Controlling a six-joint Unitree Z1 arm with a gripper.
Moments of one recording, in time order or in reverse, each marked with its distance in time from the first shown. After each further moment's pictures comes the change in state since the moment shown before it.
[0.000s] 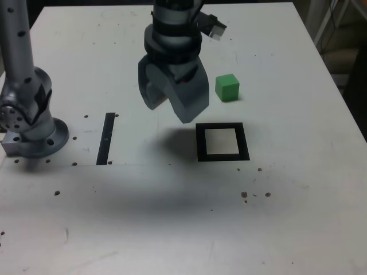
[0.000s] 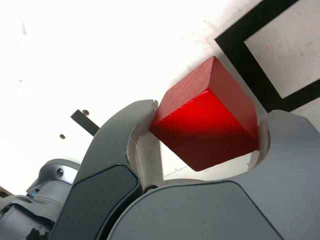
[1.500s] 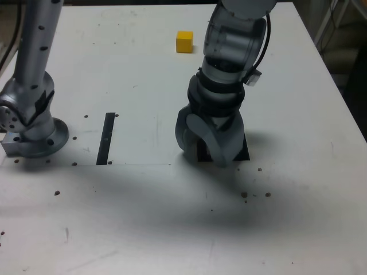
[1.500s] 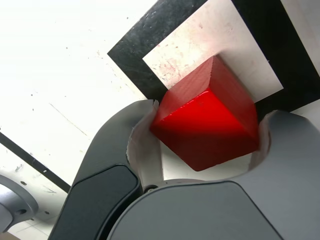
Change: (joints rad) arm -0.116 0.279 -0.145 -0.070 -0.014 -0.148
